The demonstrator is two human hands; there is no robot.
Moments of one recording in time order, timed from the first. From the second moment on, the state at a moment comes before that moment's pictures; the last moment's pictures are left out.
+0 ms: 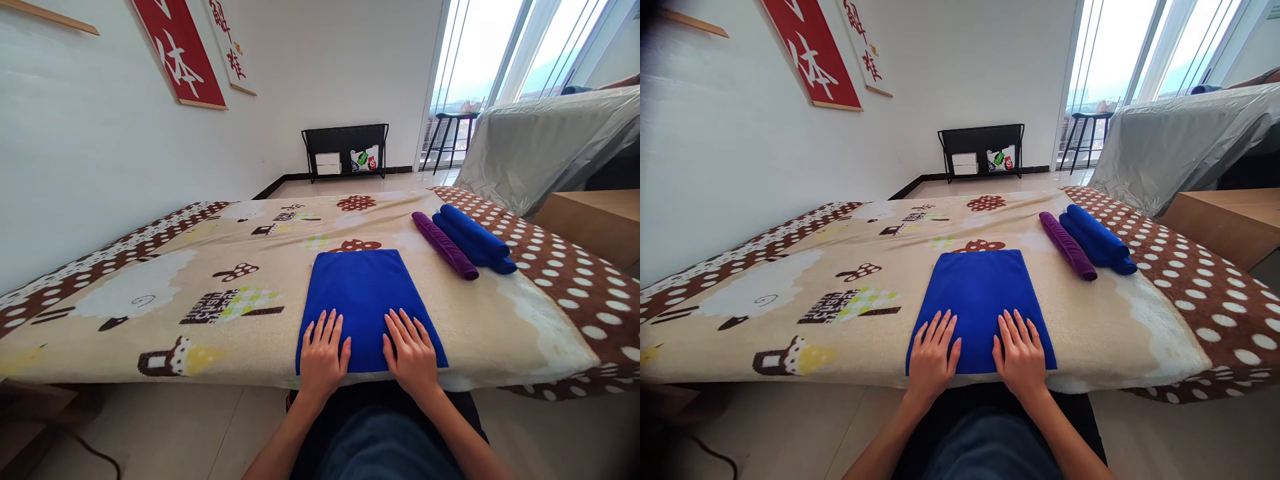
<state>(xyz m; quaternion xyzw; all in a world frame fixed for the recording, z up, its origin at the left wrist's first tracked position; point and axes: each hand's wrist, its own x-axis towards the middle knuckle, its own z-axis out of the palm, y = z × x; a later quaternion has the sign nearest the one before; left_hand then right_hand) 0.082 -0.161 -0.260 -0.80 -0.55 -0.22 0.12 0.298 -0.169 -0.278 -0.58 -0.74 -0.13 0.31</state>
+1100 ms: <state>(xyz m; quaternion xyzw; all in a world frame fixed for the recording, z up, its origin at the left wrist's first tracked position) 0.114 0.063 -0.232 -0.80 -0.60 -0.08 -0.04 0.289 0.049 -0.238 -0.58 -0.80 0.07 0.15</state>
